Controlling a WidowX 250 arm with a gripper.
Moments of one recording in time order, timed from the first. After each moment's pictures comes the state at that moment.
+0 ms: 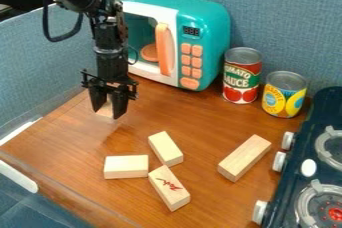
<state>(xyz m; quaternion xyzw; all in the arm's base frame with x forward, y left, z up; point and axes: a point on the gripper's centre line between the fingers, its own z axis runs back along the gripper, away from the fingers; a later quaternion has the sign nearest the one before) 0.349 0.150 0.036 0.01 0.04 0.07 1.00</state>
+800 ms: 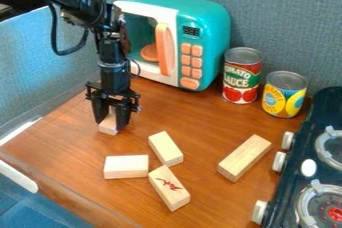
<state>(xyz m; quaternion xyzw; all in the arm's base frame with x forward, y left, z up) 0.351 0.151 0.010 0.01 0.05 0.07 1.00</state>
